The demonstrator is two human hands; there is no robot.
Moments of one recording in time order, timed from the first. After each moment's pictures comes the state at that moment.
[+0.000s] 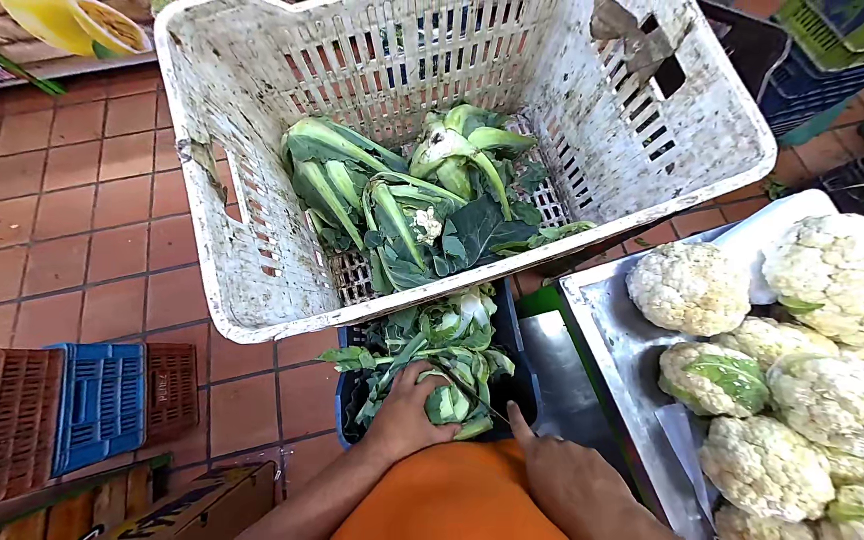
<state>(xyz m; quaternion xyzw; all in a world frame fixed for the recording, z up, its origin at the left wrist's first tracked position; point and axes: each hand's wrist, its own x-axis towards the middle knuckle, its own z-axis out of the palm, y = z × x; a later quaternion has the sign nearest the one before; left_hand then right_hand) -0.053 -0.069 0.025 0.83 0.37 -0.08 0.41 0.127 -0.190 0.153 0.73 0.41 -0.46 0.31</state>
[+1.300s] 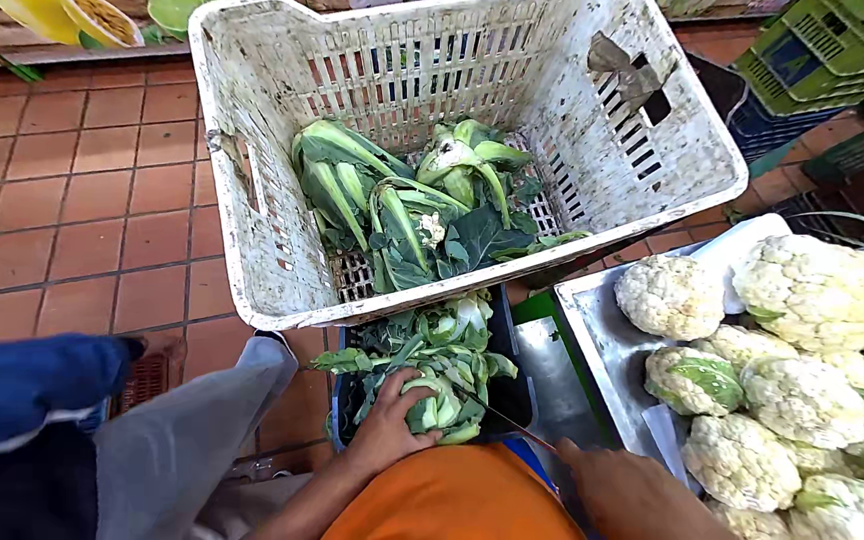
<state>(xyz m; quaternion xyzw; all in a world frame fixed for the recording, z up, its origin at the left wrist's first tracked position) -0.090 -0.073 -0.002 0.83 0.32 0.09 0.45 0.159 -0.223 0.188 0.71 0.45 -0.44 0.33</state>
